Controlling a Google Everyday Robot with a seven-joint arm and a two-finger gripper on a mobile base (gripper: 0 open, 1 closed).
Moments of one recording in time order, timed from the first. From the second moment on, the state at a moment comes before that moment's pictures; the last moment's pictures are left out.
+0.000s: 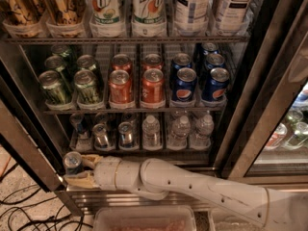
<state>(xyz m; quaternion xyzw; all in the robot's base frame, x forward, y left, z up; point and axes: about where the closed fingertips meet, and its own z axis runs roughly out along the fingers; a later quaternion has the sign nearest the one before) 0.488 0.231 0.650 -0.46 0.57 0.40 0.55</state>
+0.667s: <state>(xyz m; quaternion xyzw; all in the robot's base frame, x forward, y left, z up) 0.413 0.181 0.674 -0.45 0.63 0.40 0.48</state>
